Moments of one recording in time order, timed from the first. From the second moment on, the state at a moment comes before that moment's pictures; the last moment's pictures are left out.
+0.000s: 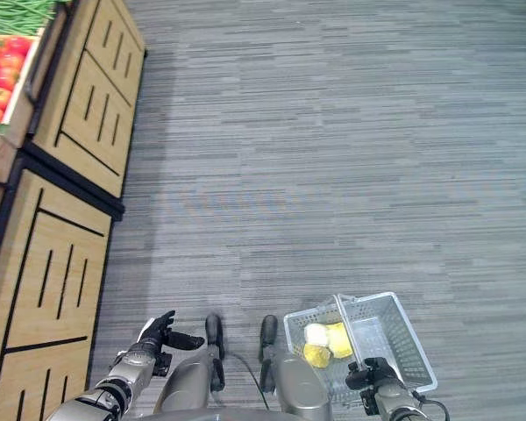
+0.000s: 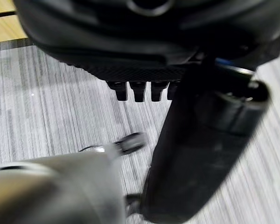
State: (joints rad) left arm -0.17 0.24 -0.21 1.17 -0.10 0.00 0.15; right arm -0.10 -0.33 0.17 1.27 0.10 0.01 -0.12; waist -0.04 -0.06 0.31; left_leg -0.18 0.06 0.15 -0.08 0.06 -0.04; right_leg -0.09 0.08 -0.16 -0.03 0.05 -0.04
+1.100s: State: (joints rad) left arm -0.17 0.25 -0.23 1.21 -0.08 0.01 0.15; right arm -0.07 -0.30 0.16 1.28 0.10 0.03 -0.08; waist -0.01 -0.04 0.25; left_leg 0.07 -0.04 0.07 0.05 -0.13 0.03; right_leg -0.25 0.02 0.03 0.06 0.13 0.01
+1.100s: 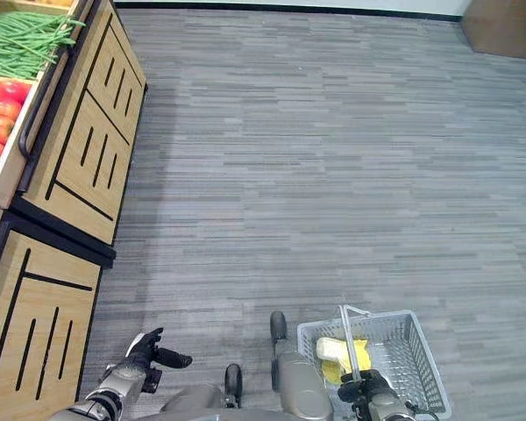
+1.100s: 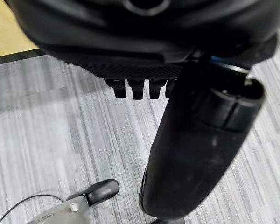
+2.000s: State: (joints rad) left arm -0.20 0.25 -0.24 1.18 -0.06 0.01 0.13; right arm -0.14 -0.31 0.20 1.28 0.09 0.04 -0.09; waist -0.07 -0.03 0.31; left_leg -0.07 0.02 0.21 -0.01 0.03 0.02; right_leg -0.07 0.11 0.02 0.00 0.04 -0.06
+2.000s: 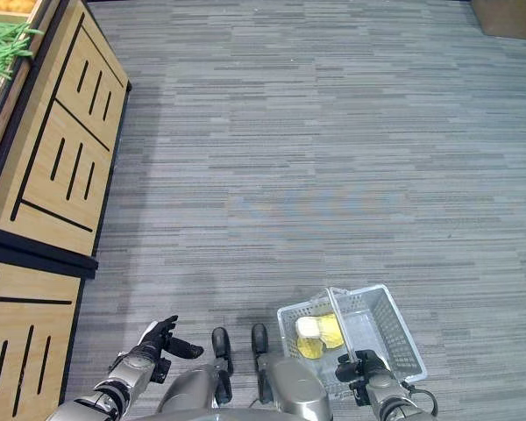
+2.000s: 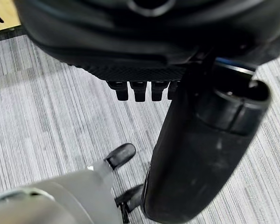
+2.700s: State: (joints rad) left arm -0.16 0.32 -0.24 1.21 -0.06 0.04 0.13; right arm -0.08 -0.27 0.23 1.28 0.09 0.05 -0.06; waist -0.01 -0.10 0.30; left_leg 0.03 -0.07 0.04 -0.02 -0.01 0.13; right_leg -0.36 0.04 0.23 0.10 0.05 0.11
